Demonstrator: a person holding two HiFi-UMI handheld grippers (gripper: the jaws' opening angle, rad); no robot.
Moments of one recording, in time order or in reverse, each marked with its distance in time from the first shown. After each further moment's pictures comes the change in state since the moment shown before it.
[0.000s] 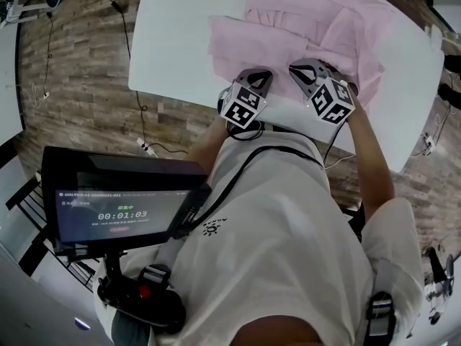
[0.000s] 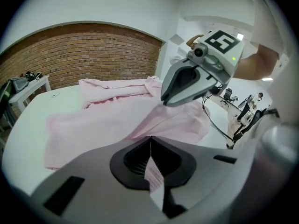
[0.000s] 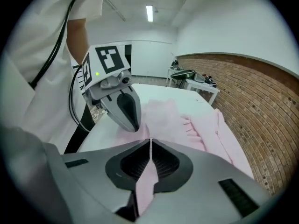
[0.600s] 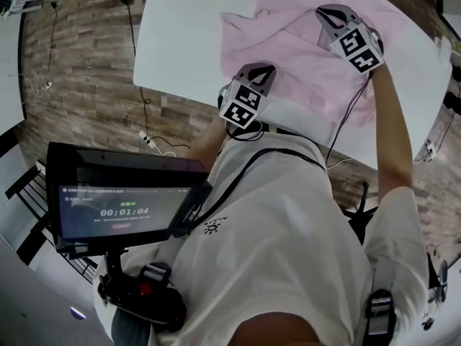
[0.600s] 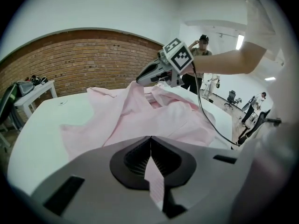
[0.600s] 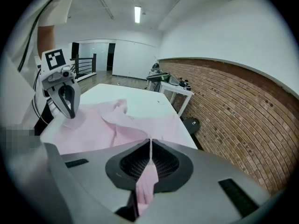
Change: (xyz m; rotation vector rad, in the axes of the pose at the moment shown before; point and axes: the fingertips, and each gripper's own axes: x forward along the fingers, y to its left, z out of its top) left arm -0.023 0.008 0.025 0.010 -0.057 0.051; right arm -0.022 -0.175 -0.001 0.009 -0.022 -0.271
